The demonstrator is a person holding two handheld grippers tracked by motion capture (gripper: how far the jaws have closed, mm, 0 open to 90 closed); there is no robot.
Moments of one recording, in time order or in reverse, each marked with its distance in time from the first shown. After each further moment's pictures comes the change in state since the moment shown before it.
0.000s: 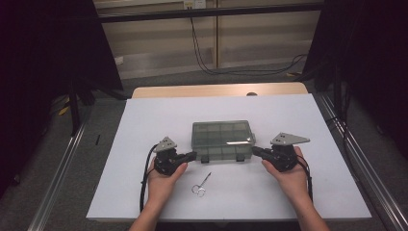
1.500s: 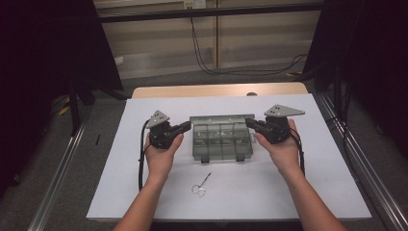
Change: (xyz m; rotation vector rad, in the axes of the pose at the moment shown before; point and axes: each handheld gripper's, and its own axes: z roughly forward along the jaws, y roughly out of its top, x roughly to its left) left arm 0.022 0.067 -0.003 -0.181 0.114 0.033; right arm -0.014 0.073 0.019 -0.117 -0.043 -0.020
